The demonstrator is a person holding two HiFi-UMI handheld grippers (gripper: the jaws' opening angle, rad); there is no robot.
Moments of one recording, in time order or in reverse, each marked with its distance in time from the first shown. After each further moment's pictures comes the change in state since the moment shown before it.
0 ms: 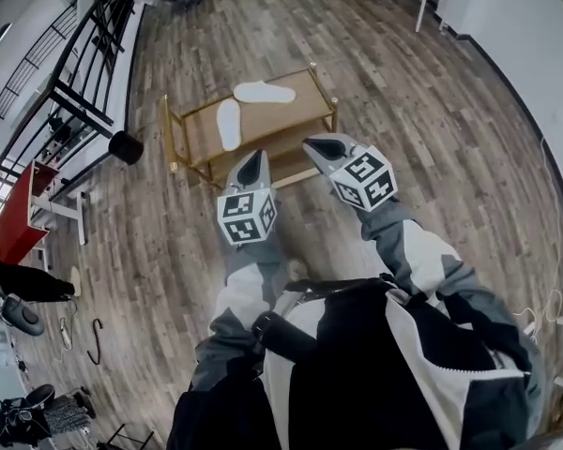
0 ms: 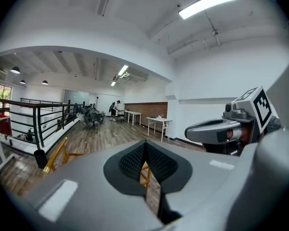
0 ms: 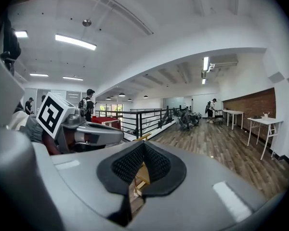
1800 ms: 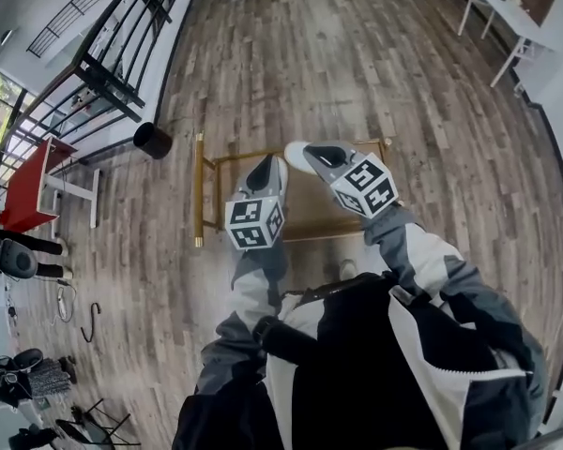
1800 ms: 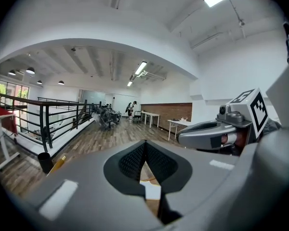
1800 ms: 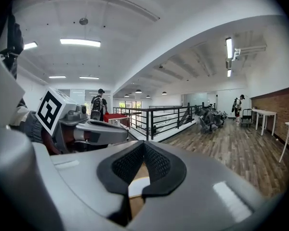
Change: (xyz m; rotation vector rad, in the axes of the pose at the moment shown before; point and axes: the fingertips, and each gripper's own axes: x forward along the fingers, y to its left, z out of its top) left arm 0.260 0.230 0.049 -0.071 -0.009 0.188; right arm 0.321 -0.184 0.053 -0.076 0.046 0.271
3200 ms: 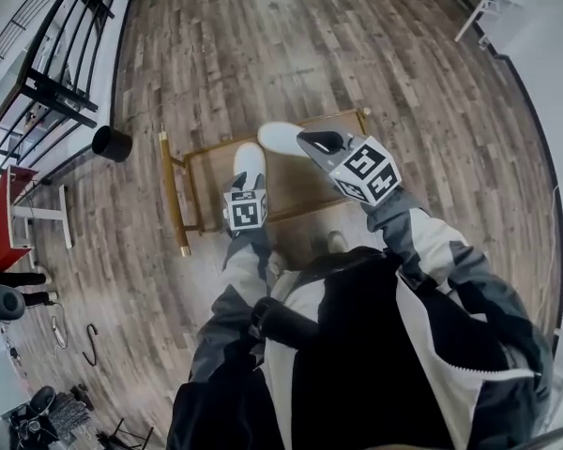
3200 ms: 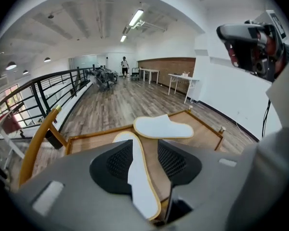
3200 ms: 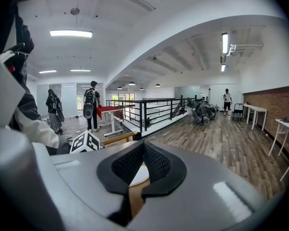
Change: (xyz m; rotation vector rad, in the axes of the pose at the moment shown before) left arm 0.047 0.075 -0.215 0.070 0.555 -0.017; right arm 0.008 -0.019 -0.028 0.026 0.099 -0.077
